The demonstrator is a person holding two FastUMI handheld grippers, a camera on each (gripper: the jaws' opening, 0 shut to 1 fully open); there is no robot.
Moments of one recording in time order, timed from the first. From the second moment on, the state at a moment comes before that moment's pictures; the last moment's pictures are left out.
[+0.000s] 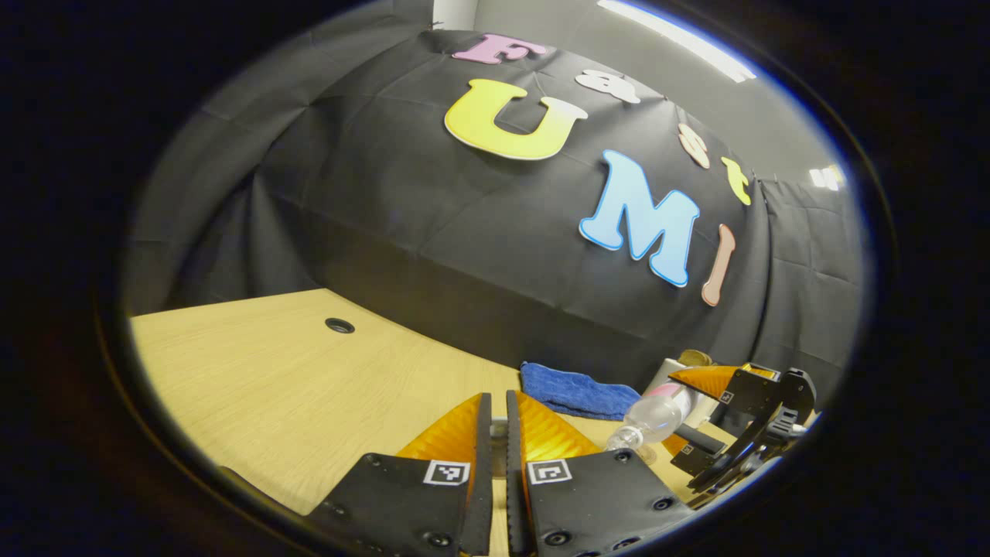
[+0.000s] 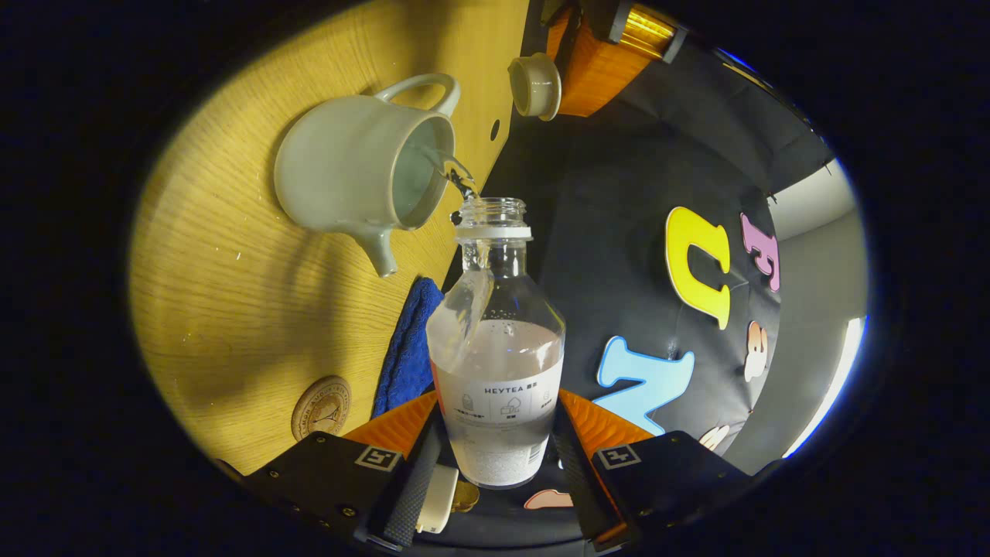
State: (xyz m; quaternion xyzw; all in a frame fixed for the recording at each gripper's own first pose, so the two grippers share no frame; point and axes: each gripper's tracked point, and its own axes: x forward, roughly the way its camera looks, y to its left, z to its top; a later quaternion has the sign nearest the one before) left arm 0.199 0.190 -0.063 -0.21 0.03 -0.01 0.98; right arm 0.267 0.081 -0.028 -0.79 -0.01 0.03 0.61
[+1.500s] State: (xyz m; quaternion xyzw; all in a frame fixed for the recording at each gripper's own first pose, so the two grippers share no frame) left arm 0.195 0.202 -0.059 -0.25 0.01 -0.01 0.97; right arm 0.272 0.103 0.015 -0.87 -0.08 0.01 0.49
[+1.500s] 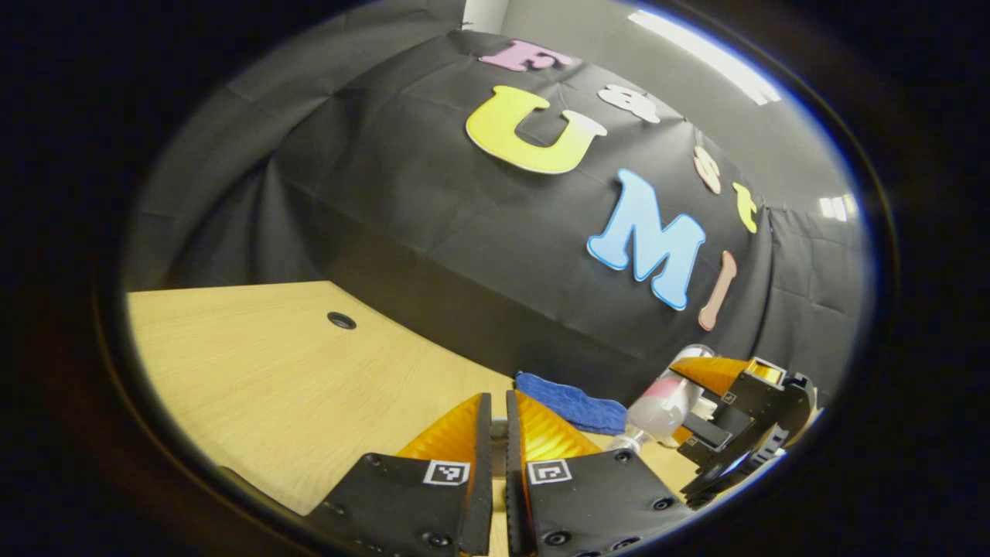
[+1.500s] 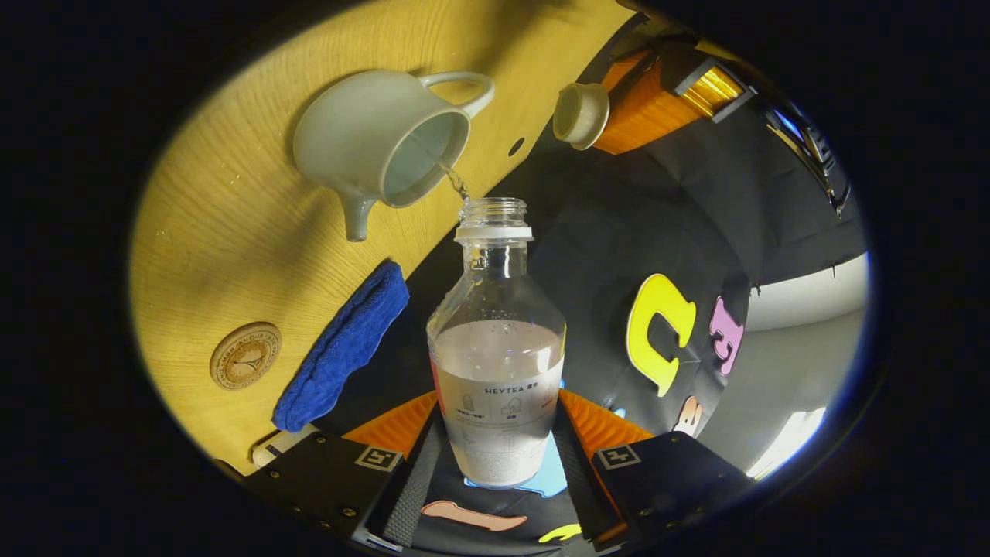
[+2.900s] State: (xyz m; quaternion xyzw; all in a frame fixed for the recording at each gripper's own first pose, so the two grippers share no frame) left arm 0.199 0.200 -0.065 -0.25 0.02 -0.02 0.97; right arm 0.276 0.081 -0.014 -0.81 -0.05 0.05 0.58
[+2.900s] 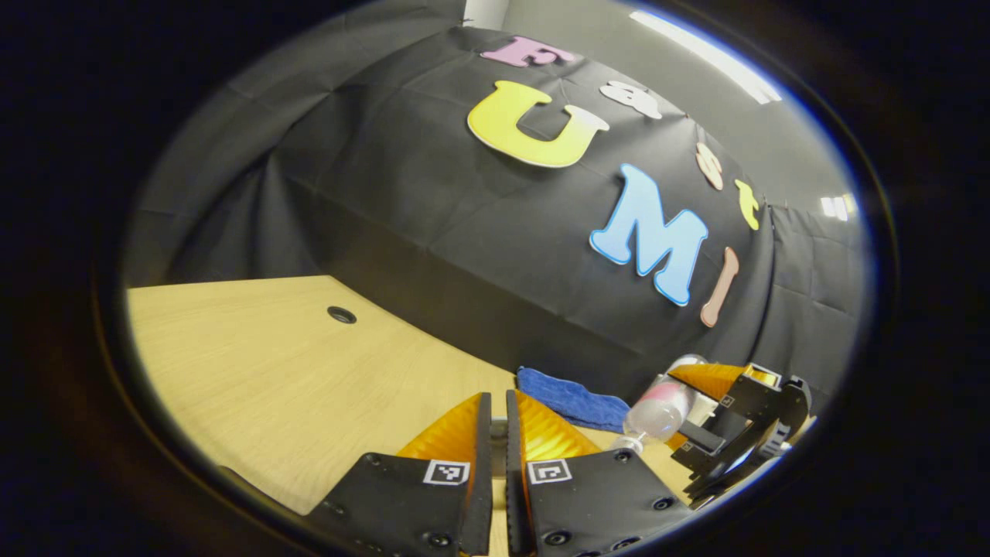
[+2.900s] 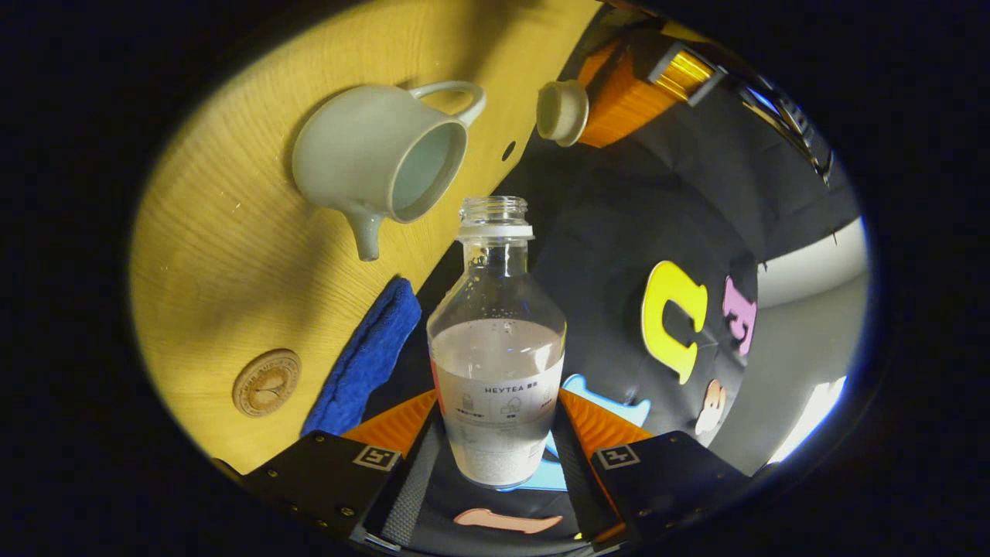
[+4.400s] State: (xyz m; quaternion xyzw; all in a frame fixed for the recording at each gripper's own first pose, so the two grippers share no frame) left arm 0.199 0.164 -0.058 -0.19 0.03 -0.05 0.98; right arm 0.301 -0.010 -0.088 -0.07 0.16 0.08 0.98
